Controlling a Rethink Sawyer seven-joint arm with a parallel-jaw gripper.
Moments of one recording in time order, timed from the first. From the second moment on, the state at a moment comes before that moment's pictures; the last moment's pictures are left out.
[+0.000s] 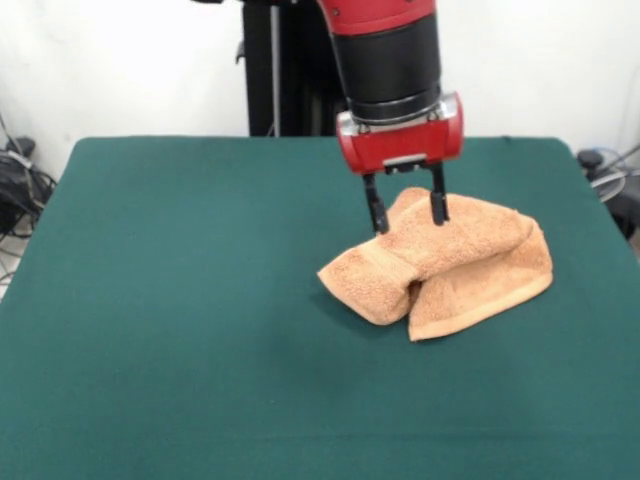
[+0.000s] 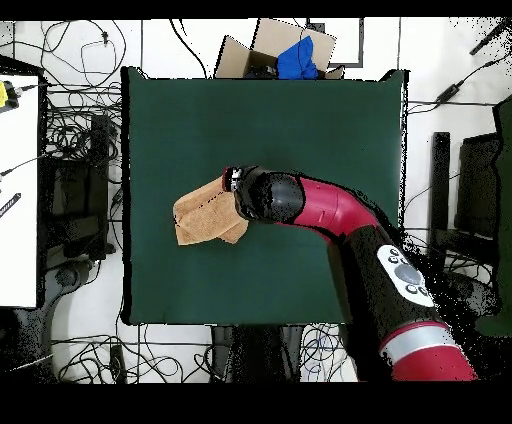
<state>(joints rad) -0.54 -0.68 0.41 1.79 -0.05 0.43 1.57</state>
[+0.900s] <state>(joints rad) -0.61 -0.55 0.41 1.79 -0.05 0.42 1.57</state>
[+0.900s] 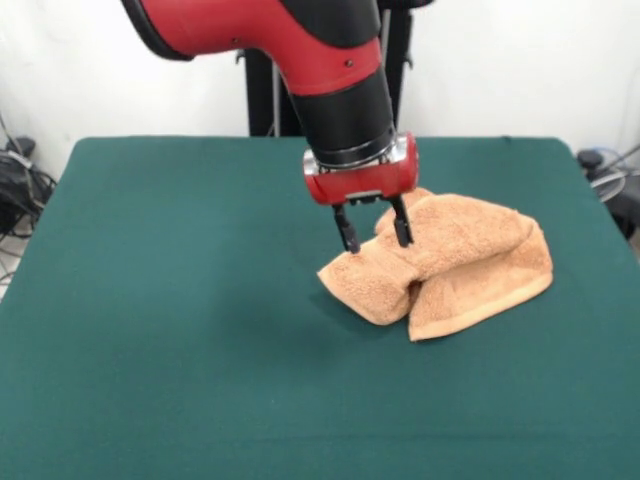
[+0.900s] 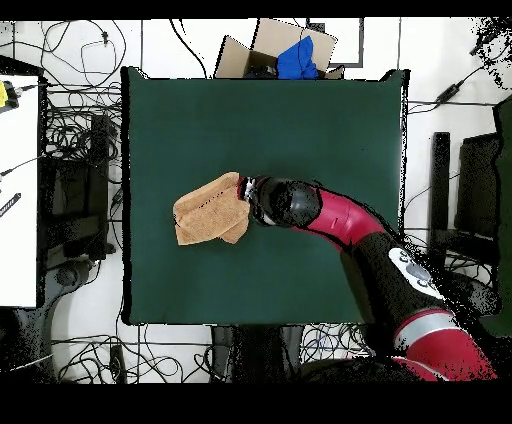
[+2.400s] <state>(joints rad) -0.39 -0.51 0.26 1.73 -0.05 0.35 1.57</state>
